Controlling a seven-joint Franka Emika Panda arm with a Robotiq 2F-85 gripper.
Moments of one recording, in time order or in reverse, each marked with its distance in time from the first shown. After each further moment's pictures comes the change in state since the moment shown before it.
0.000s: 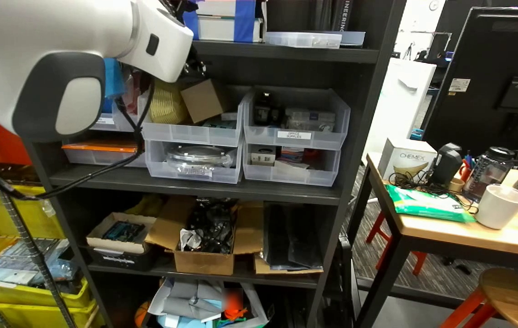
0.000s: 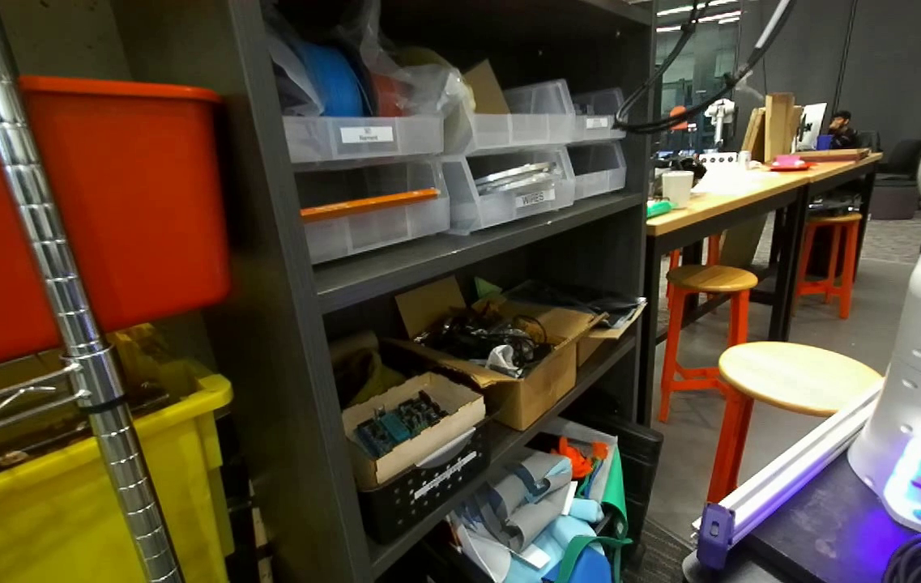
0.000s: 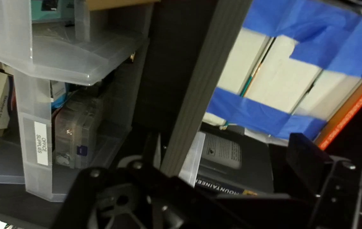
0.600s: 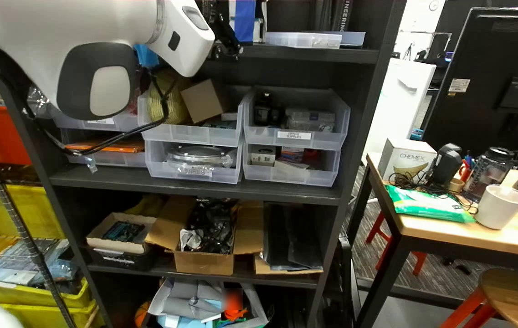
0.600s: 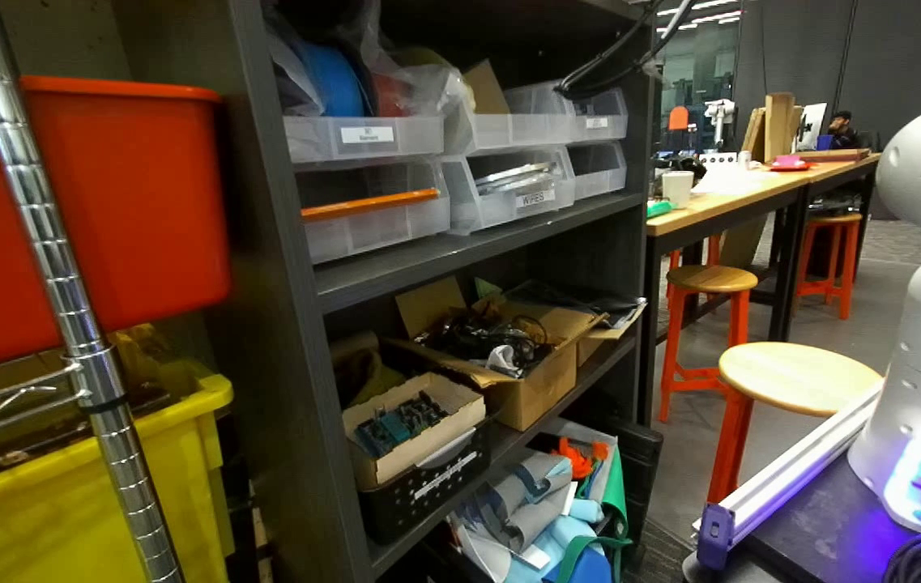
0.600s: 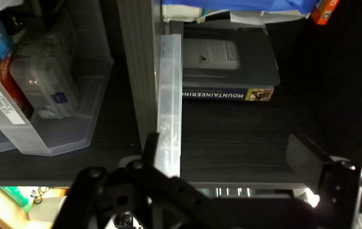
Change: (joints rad) arm -0.298 0.155 0.157 0.125 0.158 0.186 0.230
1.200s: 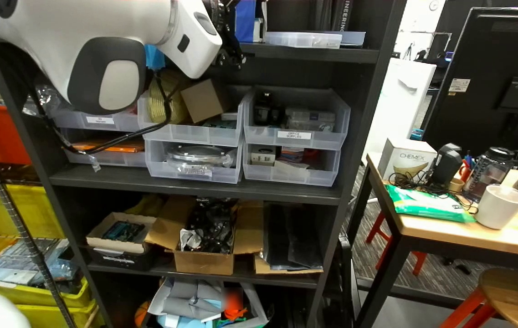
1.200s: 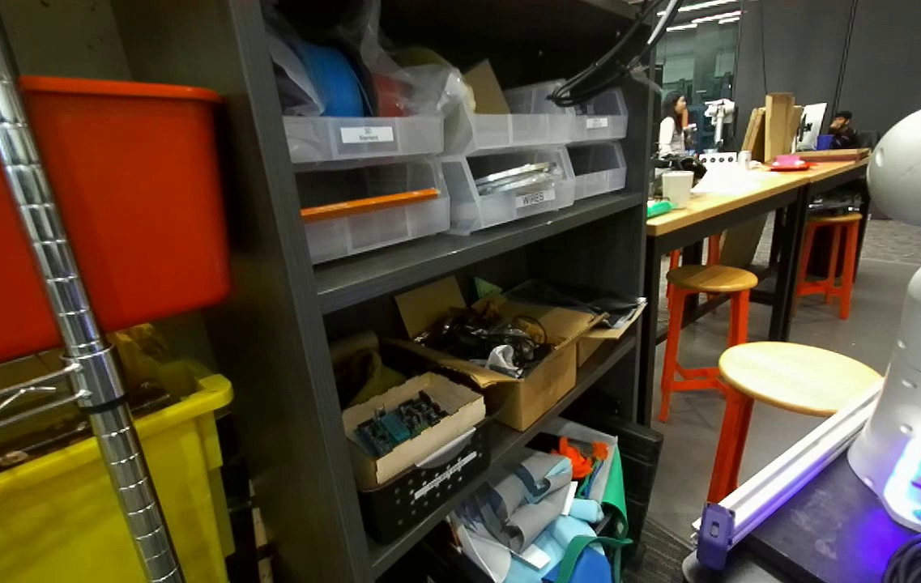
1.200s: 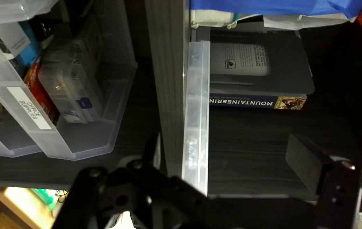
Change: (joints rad) arm -0.089 0.032 0.059 0.035 0.013 -0.106 0.026
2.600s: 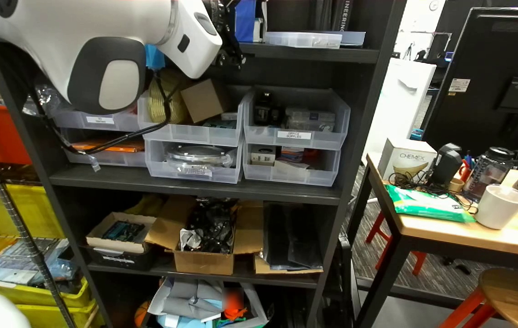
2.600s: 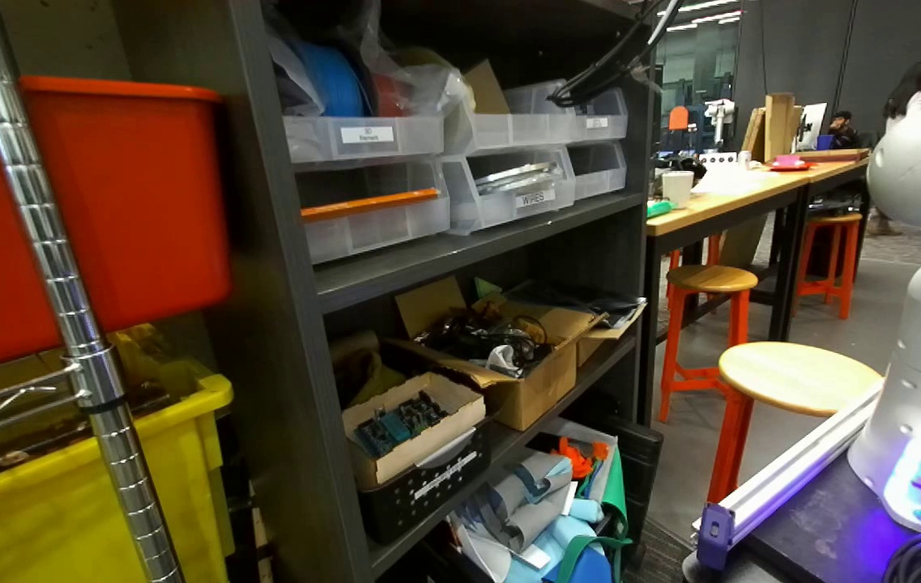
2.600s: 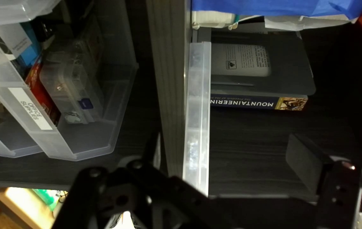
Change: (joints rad) arm 0.000 0.000 0.000 0.000 0.000 -0.003 0.000
